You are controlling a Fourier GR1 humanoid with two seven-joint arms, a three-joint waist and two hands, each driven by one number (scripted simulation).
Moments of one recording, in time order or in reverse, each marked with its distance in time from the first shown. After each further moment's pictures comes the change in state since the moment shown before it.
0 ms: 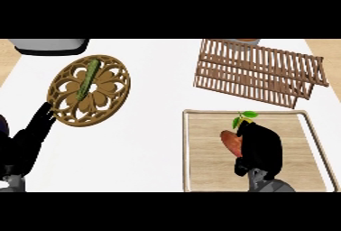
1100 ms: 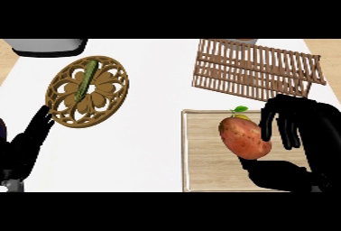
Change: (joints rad) left arm 0.028 -0.023 0.023 -0.026 -0.019 -0.006 0.004; right arm -0.275 0.056 -0.201 -0.525 -0.482 0.172 -0.026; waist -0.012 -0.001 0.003
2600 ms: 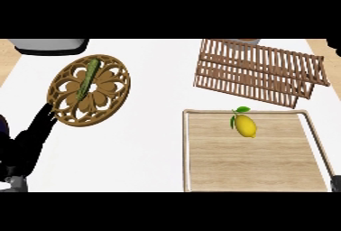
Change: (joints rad) left arm -0.024 -0.026 0.021 0.012 -0.040 -0.028 0.005; right arm -0.659 -0.333 -0.342 0.394 -0.026 0.130 0.051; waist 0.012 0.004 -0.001
